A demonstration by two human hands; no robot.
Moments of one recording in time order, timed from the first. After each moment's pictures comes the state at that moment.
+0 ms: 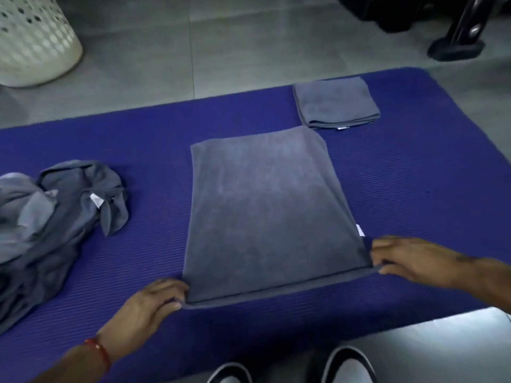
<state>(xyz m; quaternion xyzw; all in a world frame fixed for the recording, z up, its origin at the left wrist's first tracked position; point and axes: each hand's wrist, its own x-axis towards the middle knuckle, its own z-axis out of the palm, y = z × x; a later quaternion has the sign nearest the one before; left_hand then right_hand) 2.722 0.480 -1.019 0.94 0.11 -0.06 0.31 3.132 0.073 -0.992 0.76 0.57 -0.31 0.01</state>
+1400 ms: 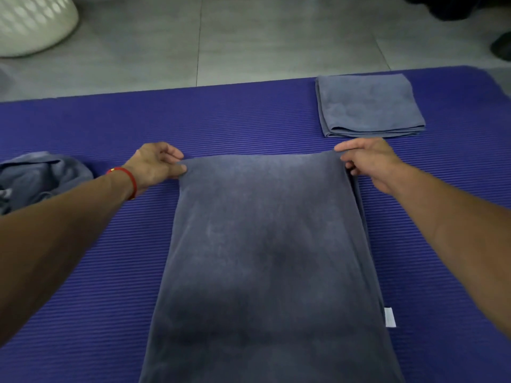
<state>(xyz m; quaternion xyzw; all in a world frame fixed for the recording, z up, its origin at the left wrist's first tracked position) 2.995 0.642 -1.015 0.77 0.44 0.02 0.47 3.284 0.311 -1.018 0.85 0.11 -0.28 -0.43</state>
